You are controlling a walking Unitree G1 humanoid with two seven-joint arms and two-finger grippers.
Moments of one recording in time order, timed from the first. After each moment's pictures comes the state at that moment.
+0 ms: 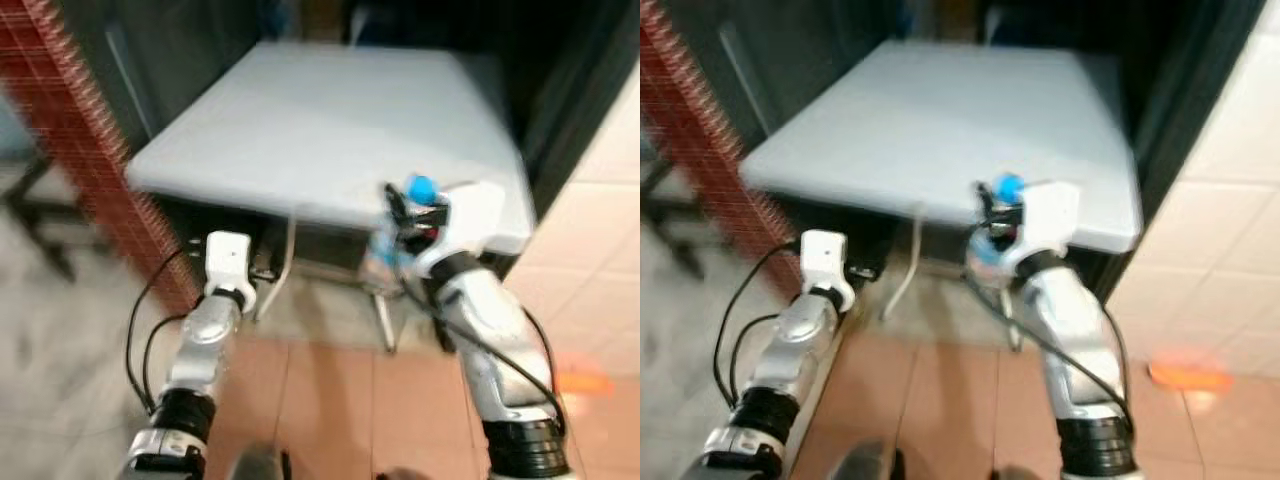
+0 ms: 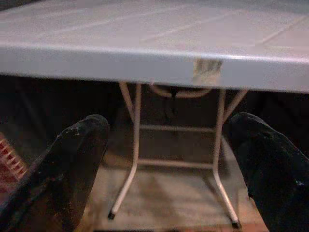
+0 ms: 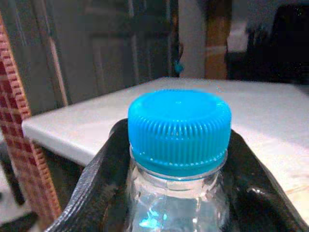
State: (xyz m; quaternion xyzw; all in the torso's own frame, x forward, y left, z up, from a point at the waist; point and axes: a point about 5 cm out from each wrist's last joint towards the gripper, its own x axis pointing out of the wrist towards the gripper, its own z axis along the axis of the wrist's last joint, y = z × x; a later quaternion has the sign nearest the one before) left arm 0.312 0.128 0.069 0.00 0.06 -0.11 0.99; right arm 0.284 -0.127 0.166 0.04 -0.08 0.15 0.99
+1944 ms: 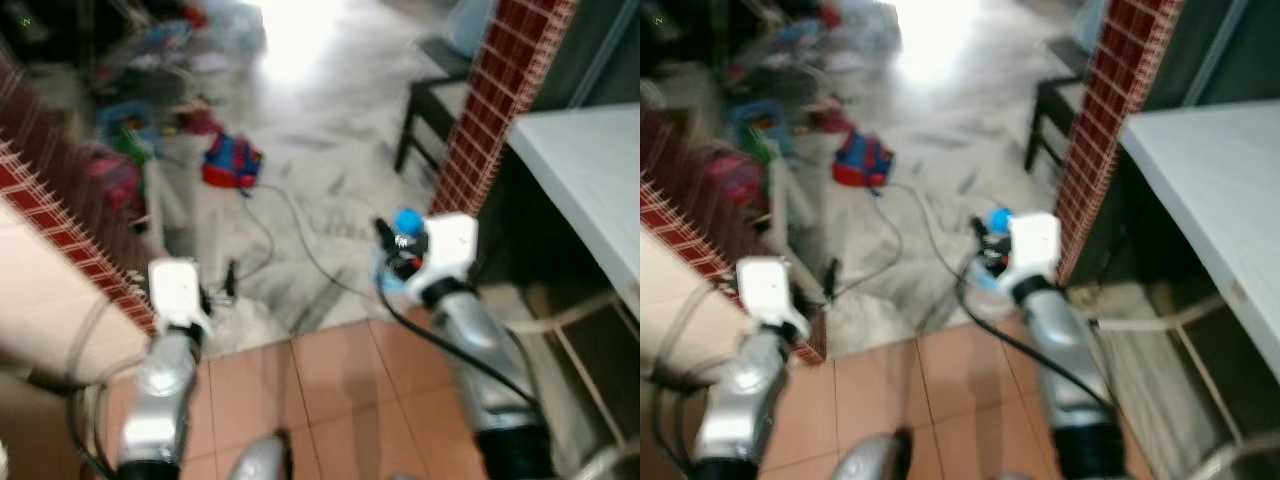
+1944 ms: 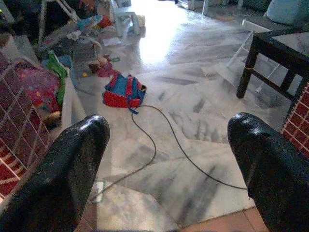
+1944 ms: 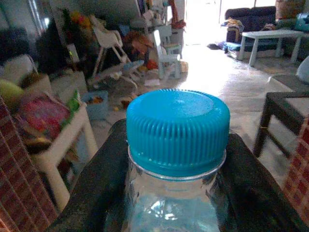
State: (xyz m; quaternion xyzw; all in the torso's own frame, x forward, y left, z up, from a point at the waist) left arm 0.262 0.167 0.068 0.00 0.05 -0.01 1.00; right arm 0.286 -0.137 0.126 0.01 -0.04 0.14 0.99
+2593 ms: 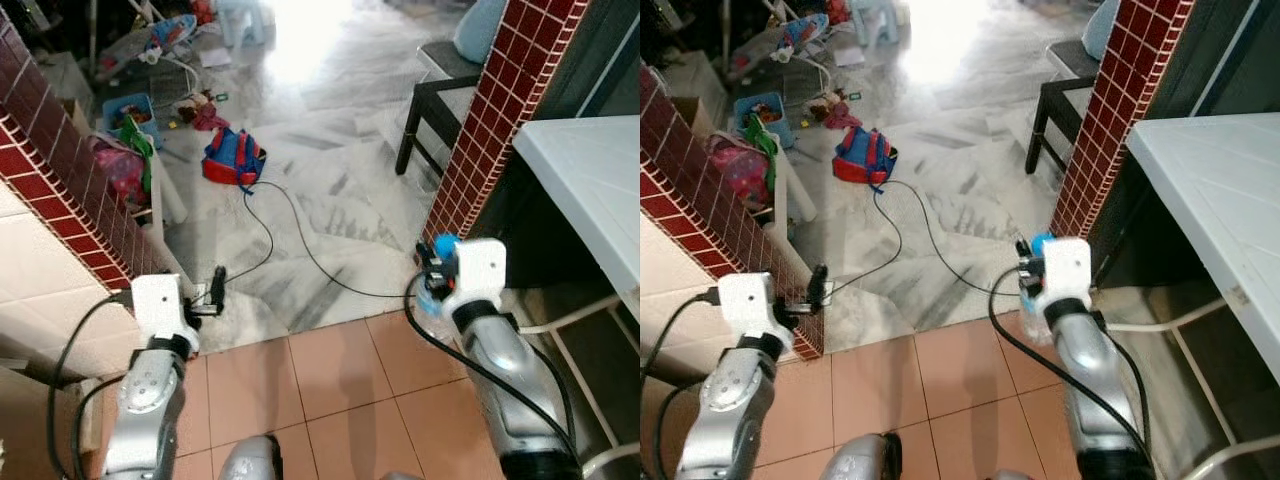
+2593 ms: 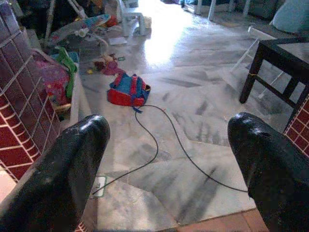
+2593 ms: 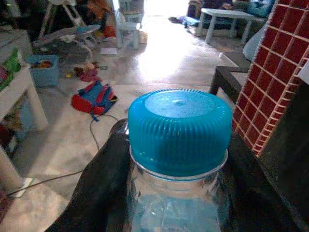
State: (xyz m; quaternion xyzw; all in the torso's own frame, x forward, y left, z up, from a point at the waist) left arm 0.245 0.180 0.072 -0.01 0.05 0.00 1.00; right arm 0.269 -0.167 0.101 -0.06 0.01 0.08 0.99
